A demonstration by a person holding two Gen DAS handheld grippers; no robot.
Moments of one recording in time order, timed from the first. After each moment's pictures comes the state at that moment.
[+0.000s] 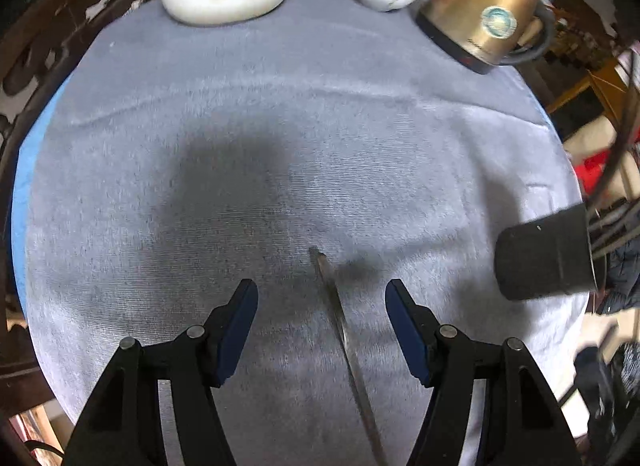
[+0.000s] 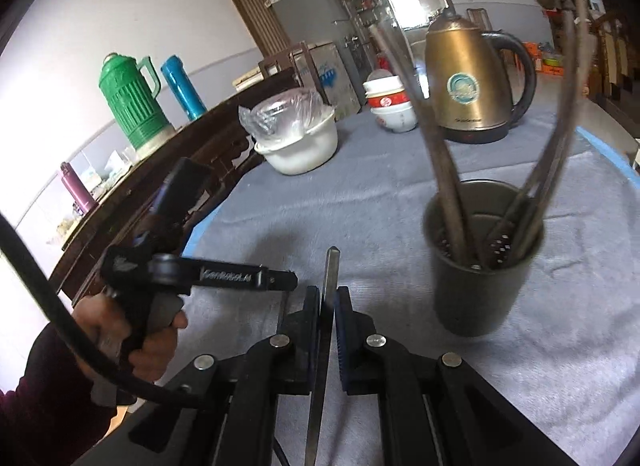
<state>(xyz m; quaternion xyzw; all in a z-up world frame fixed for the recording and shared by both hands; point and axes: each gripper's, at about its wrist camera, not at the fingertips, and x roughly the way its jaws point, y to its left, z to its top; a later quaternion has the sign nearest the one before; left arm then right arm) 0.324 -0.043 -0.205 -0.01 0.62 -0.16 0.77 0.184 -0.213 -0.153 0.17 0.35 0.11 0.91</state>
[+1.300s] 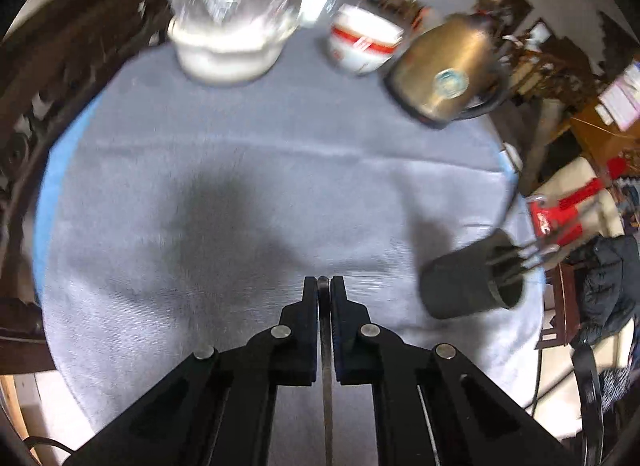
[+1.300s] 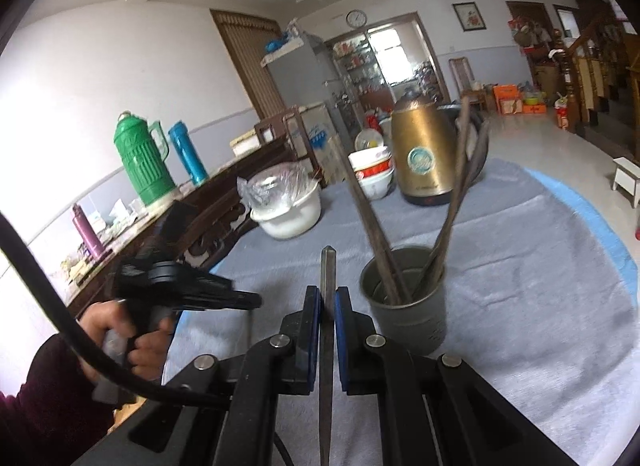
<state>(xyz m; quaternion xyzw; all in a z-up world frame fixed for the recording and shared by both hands) 0.290 -0.053 -0.126 -0.06 0.54 -0.19 0.82 0.116 -0.260 -0.106 0.19 0.24 0.07 0.95</state>
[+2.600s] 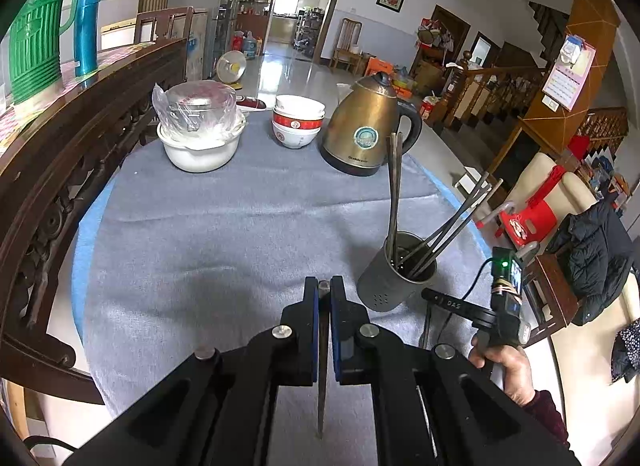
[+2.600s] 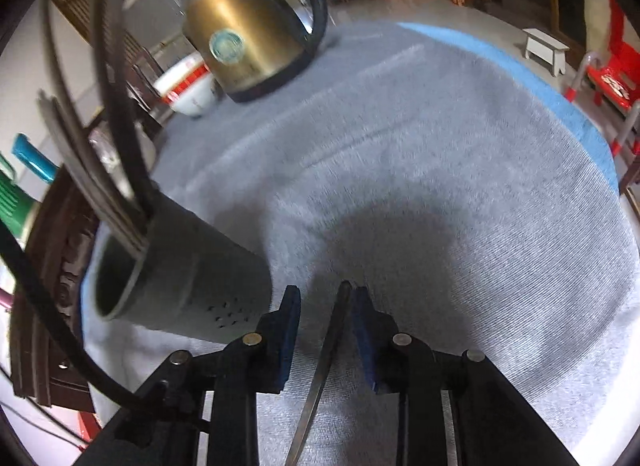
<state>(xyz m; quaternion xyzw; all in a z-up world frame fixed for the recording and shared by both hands) 0.196 -0.039 -0.043 -0.03 0.42 -0.24 0.88 0.199 -0.361 -0.220 0.27 0.48 -0.09 0.83</state>
